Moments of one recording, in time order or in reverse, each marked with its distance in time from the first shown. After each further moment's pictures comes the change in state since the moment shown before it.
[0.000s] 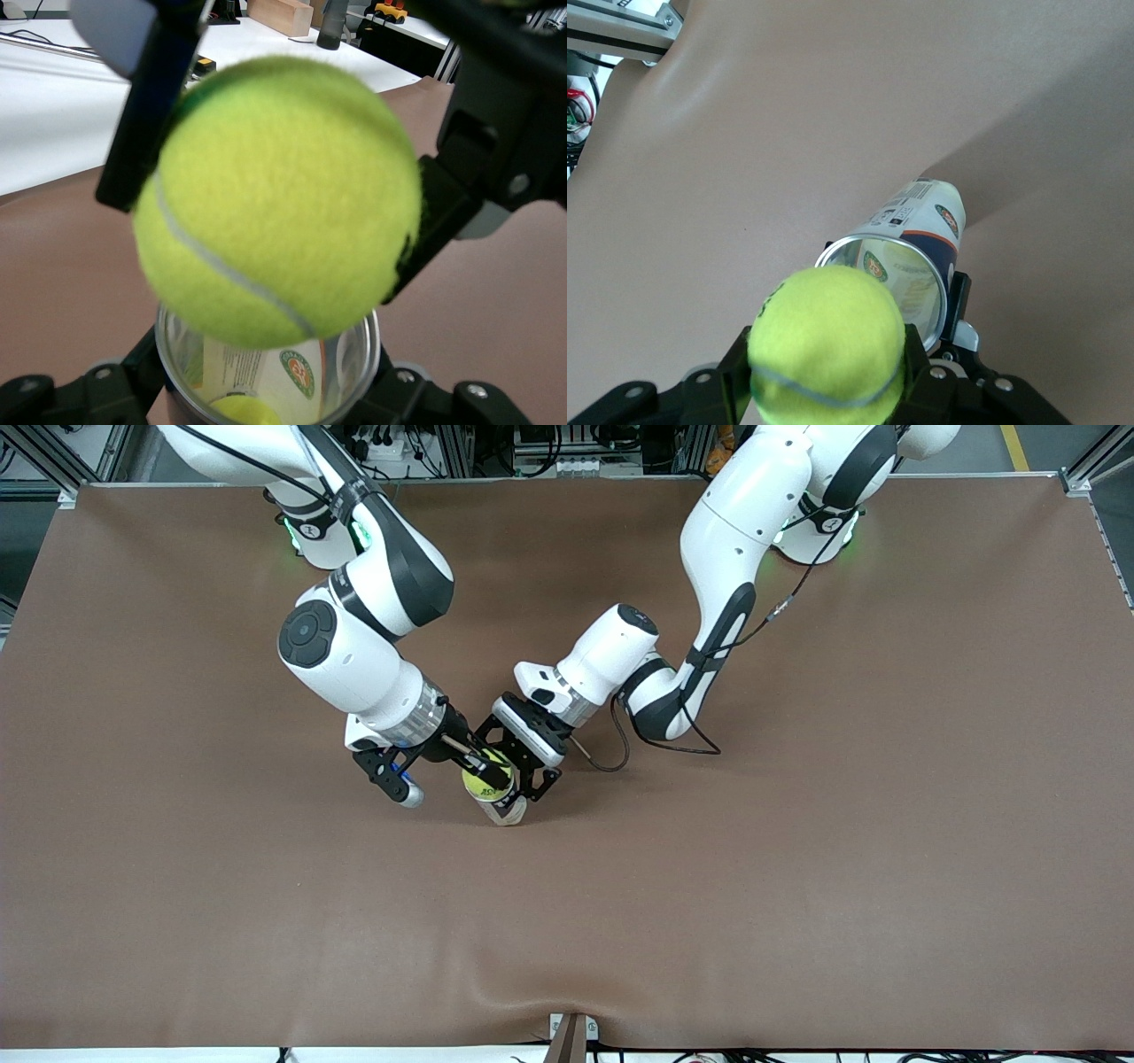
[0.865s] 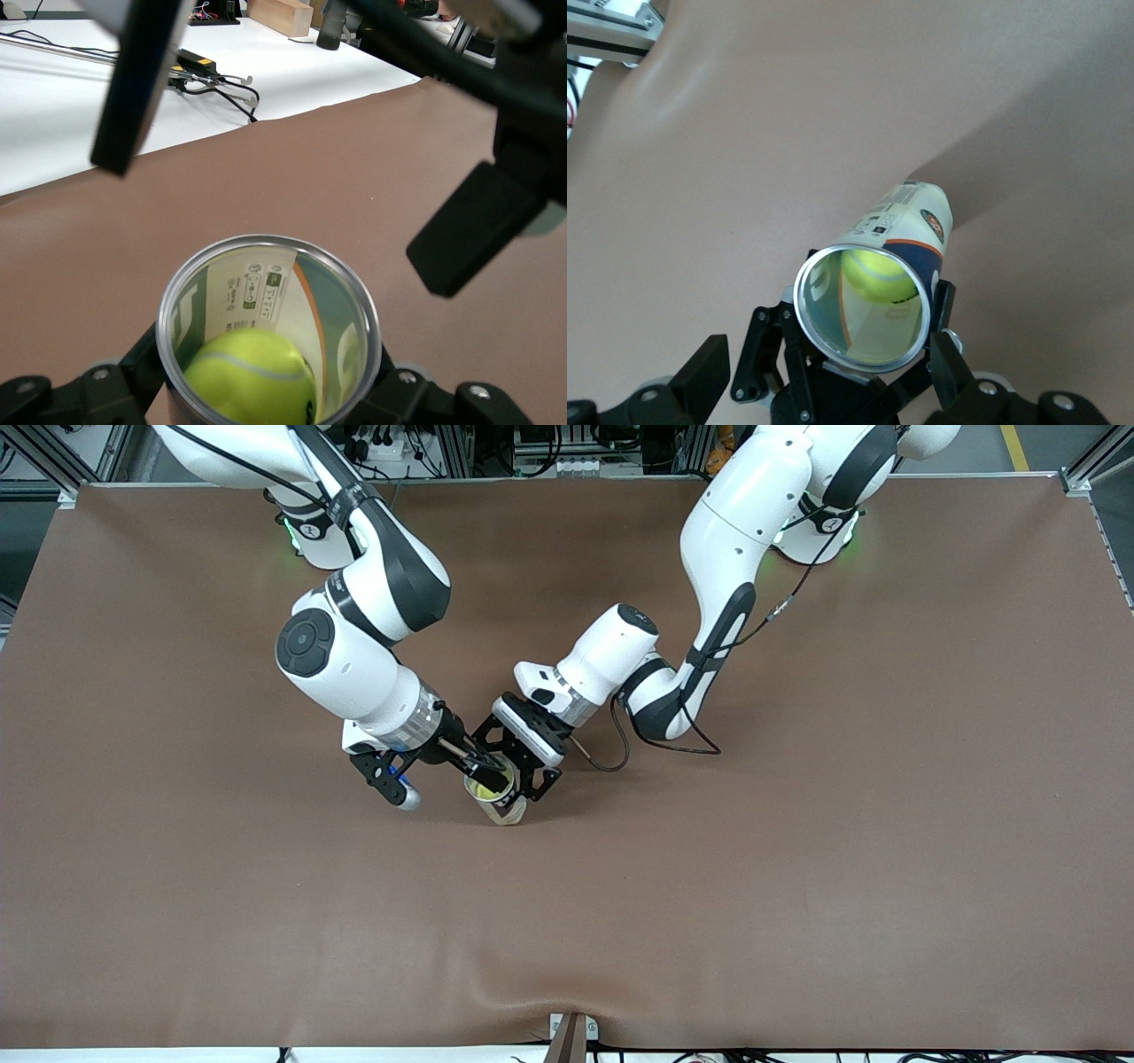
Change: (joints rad) left arm 0.000 0.000 0.000 0.000 0.000 0.000 0.000; right arm -0.010 0.001 -0.003 0.012 0.000 -0.034 0.000
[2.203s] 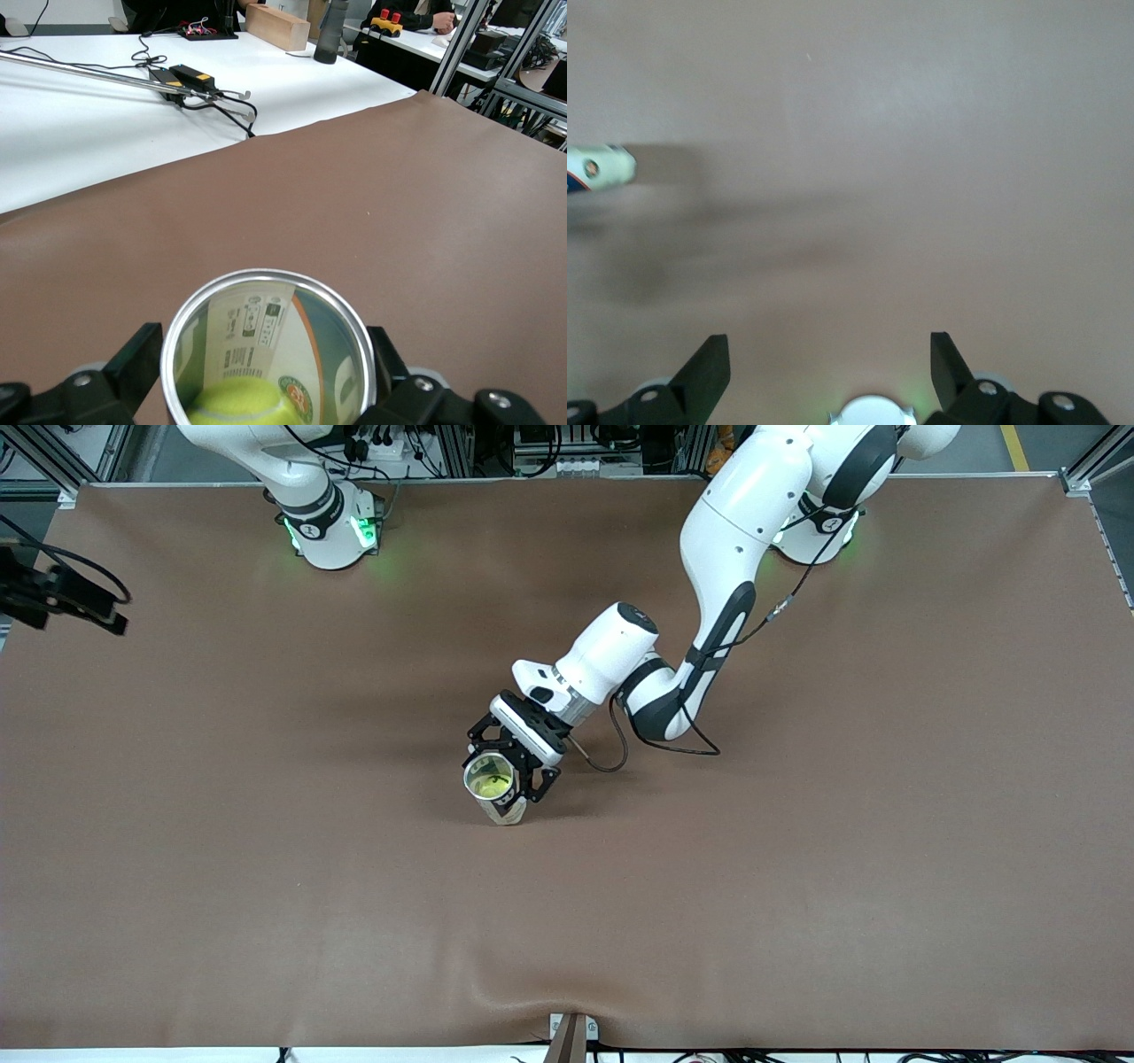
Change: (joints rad) left arm -0.001 -0.001 0.001 0.021 0.000 0.008 0.000; right arm -0.156 -0.438 -0.447 0.179 -0.189 -0.971 -1.054
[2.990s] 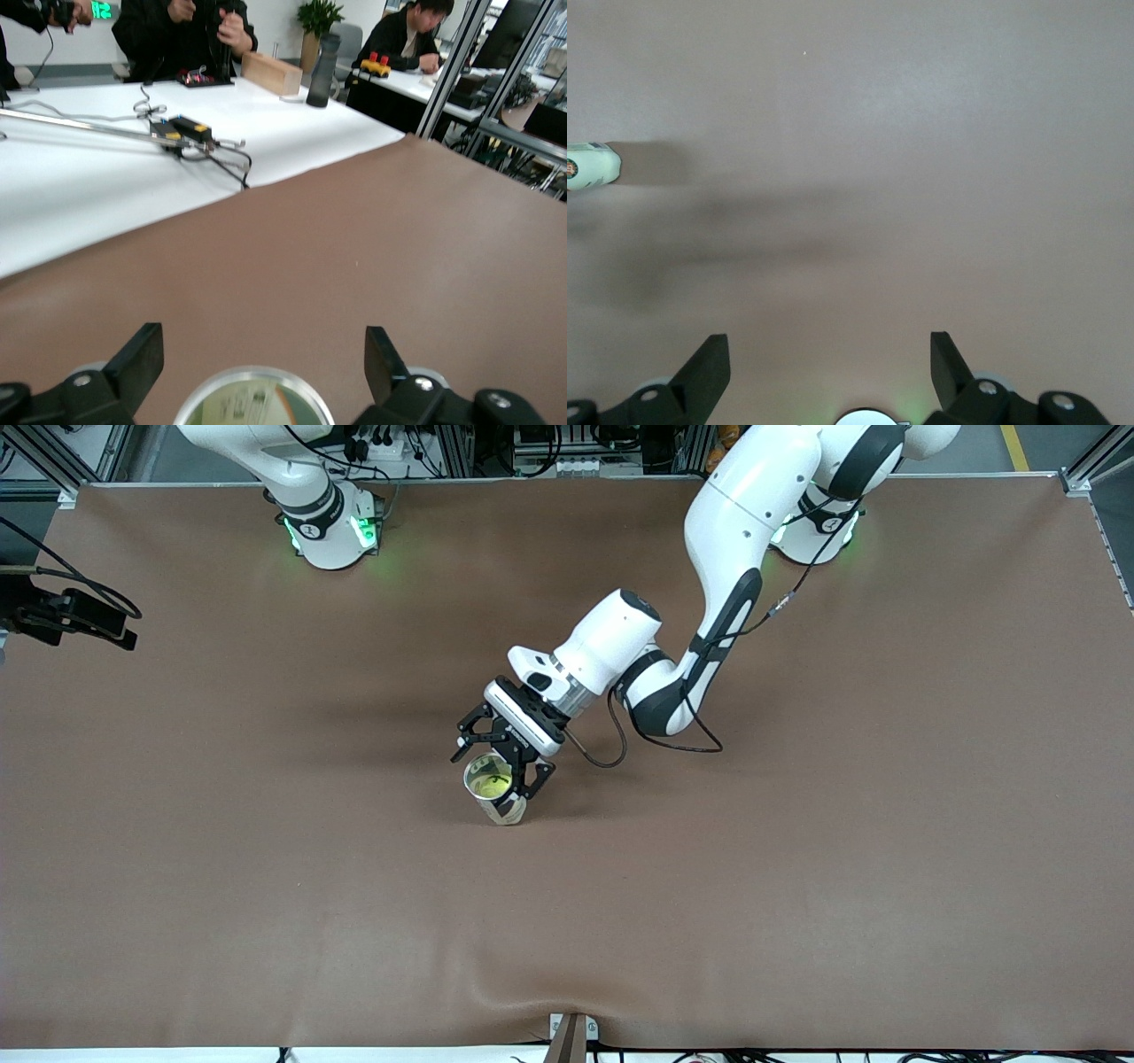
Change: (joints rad) left arm 0.002 -0.065 0.000 0.015 -0.001 0.002 0.000; right arm 0.009 -0.010 -0.001 -0.108 0.000 0.119 -0.021
